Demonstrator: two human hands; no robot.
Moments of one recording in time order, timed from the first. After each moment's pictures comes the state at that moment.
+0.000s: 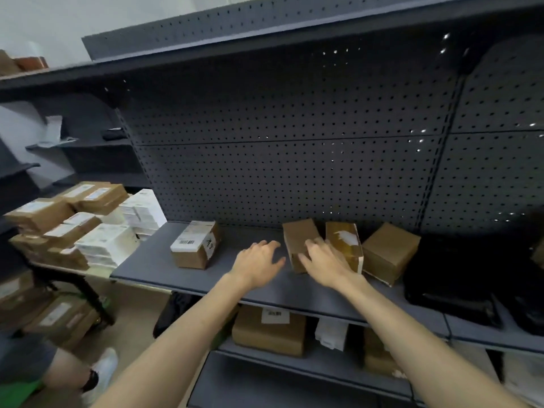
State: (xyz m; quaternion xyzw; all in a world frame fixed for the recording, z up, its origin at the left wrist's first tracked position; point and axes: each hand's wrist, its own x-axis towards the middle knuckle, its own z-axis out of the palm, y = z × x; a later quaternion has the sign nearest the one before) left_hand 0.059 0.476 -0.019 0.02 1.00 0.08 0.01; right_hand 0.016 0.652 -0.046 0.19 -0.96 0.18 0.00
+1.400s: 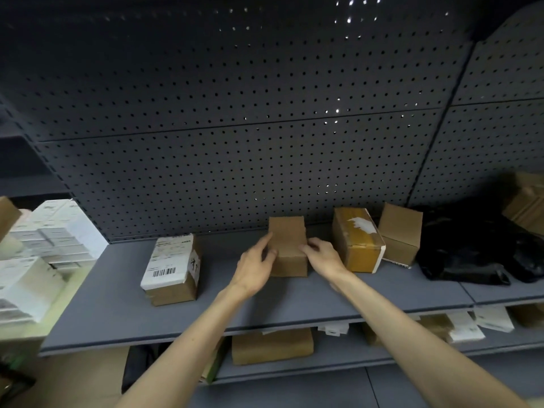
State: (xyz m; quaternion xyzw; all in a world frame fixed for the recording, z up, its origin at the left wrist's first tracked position) left_hand -0.032 0.387 -0.088 0.09 0.90 0.42 0.06; right_hand -0.023 0.570 -0.078 -0.13 -0.83 0.54 -0.06
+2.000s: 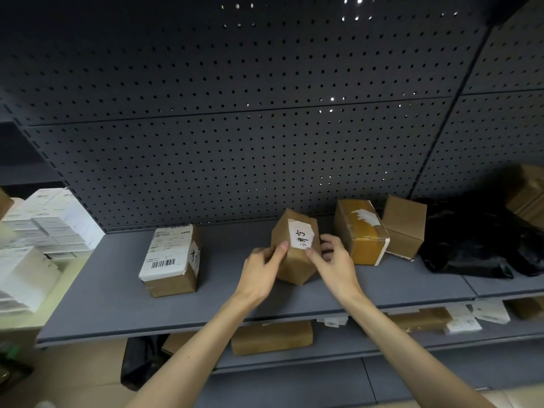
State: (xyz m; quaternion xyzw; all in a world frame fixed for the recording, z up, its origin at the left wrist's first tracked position) left_hand 0.003 0.400 -0.077 0.00 0.84 0.54 0.09; right_hand 0.012 0.572 -0.101 -0.12 -0.82 0.55 0.09
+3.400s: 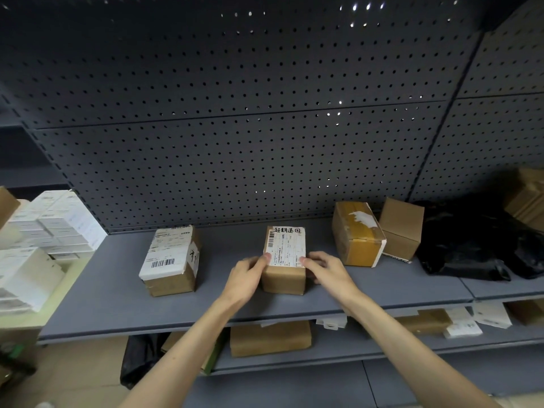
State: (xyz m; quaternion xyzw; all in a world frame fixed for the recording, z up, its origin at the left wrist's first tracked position) left_hand 0.001 0.378 -0.096 -0.04 0.84 0.53 0.12; right_hand 0.011 0.580 -0.114 -0.11 -0.79 0.60 -0.07
